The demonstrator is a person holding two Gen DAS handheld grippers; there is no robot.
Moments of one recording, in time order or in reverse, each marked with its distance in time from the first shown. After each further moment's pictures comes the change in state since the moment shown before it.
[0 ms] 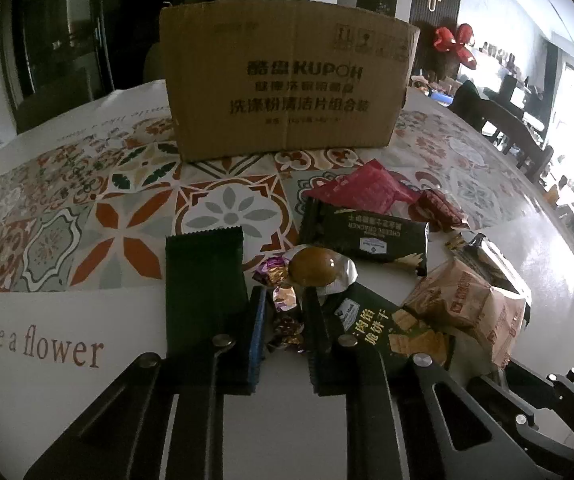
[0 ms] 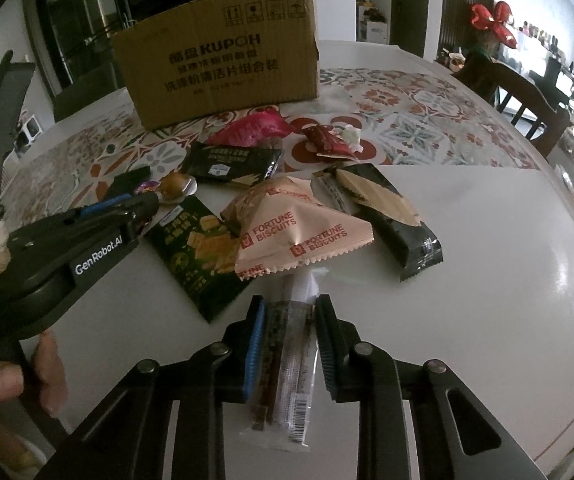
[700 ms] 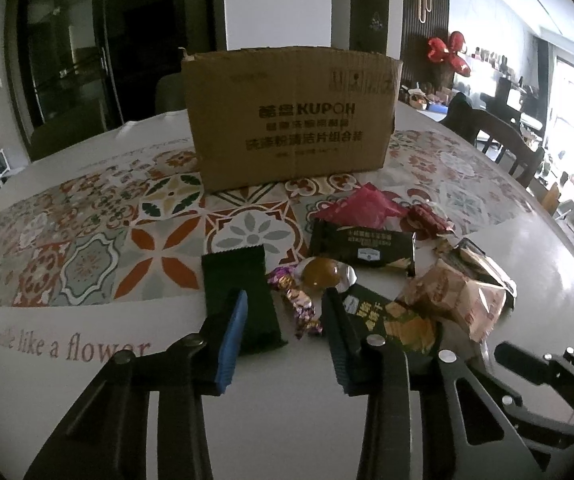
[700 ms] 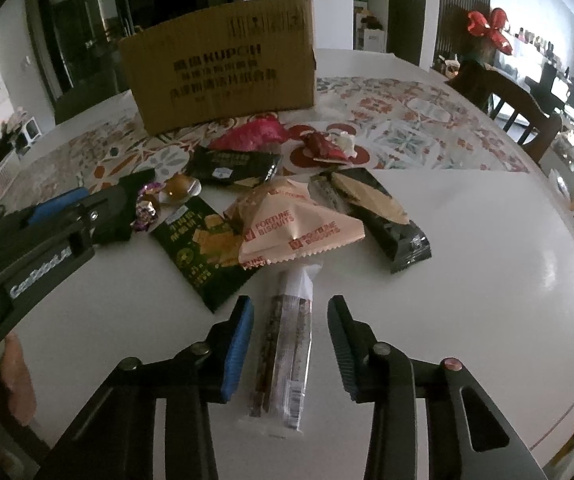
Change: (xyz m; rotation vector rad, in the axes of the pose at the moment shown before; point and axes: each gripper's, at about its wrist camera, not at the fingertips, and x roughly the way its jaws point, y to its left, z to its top) left arm -0.039 0.001 -0.002 0.047 -0.082 0.032; right arm -0.011 0.002 -0.005 -0.005 -0.026 -0.015
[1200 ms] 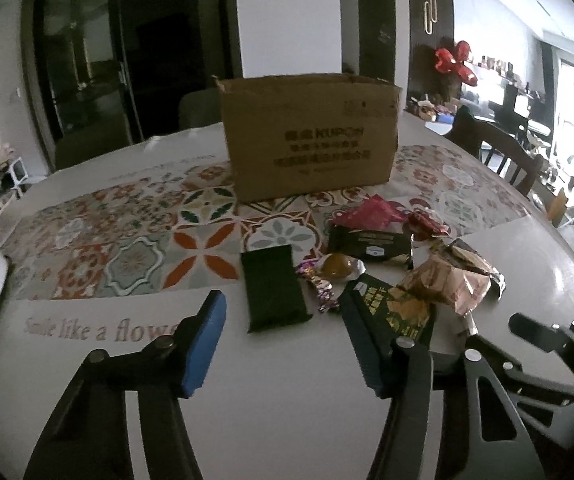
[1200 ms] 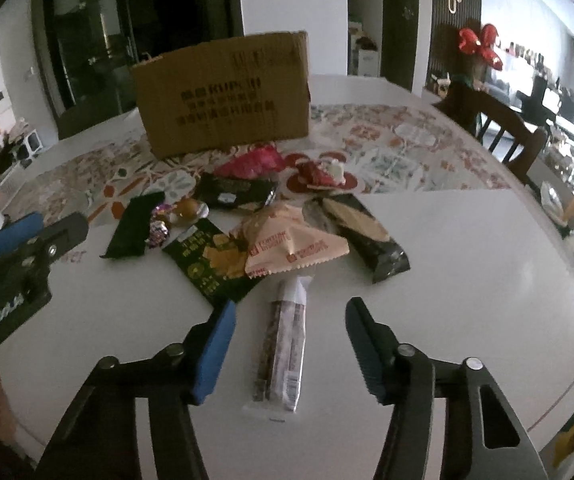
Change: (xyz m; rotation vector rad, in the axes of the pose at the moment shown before) left arm -0.050 0.010 -0.011 0.002 -0.048 0.053; right arm -0.026 -0.002 -0.004 0.001 -0.086 -0.017
